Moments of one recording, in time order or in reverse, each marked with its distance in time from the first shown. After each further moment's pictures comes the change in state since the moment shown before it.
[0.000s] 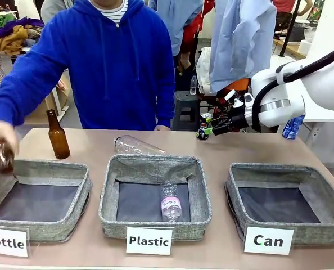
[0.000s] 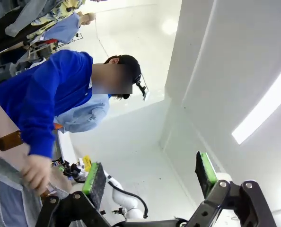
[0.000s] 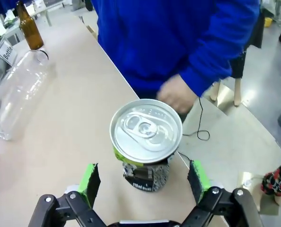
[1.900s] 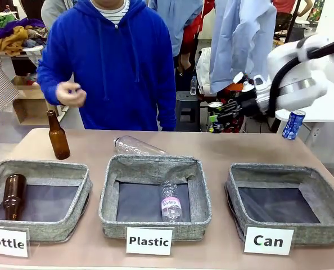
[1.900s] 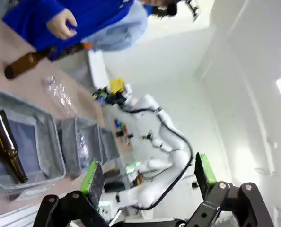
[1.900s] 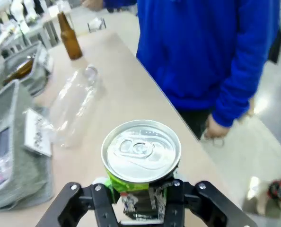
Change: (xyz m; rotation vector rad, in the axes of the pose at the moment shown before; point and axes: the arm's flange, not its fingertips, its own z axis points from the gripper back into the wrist) left arm -0.067 0.048 -0.106 0.258 0.462 0.005; right arm 0.068 0.074 0.077 0.068 0.043 0.020
